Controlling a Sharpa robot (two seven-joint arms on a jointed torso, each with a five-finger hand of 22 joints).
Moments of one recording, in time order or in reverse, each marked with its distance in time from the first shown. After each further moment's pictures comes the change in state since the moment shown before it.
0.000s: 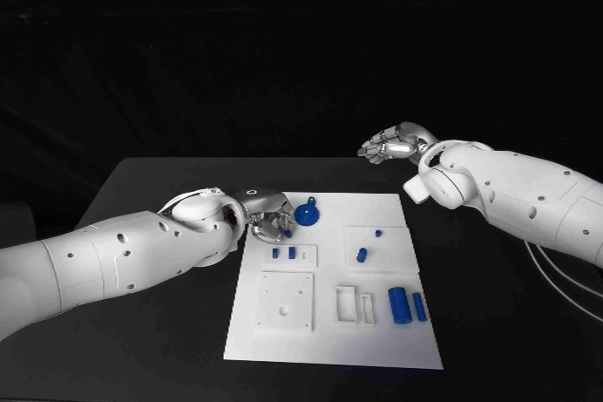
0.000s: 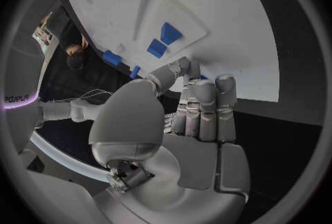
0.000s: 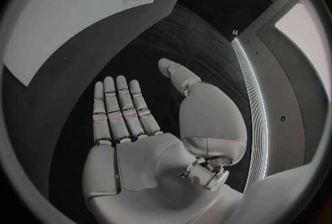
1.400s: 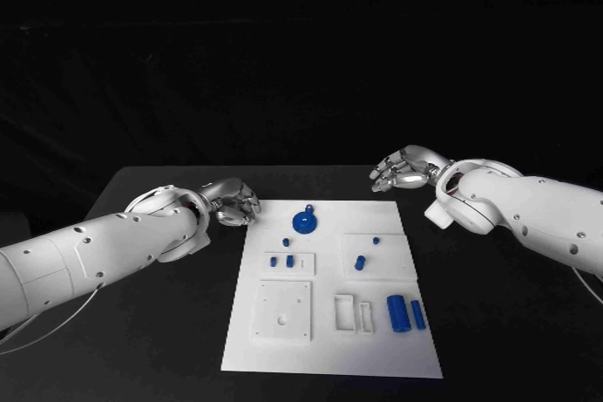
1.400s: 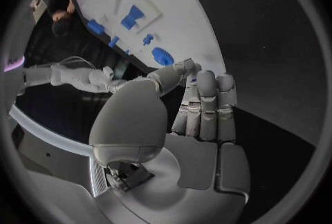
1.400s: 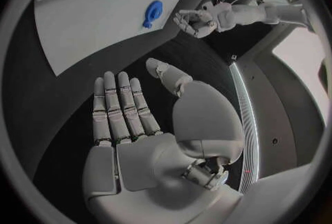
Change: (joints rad) left arm -0.006 -0.074 0.062 -0.101 0.305 -0.027 0.010; left_hand 0.029 -0.042 0.034 0.014 -0.012 -0.053 0.025 0.001 -0.009 -0.075 0.038 -0.055 -0.003 -0.077 0.035 -0.109 -0.055 0.014 -0.068 0.021 -0.071 -0.018; right arm -0.014 -0.181 -0.023 0.221 -0.240 0.051 -0.004; right_hand 0.104 0.043 0.108 -0.070 -0.104 0.059 0.007 0.042 -0.002 0.094 -0.037 0.048 0.010 0.099 -0.055 0.087 0.020 0.019 0.109 0.000 0.004 0.020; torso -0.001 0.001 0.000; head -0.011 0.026
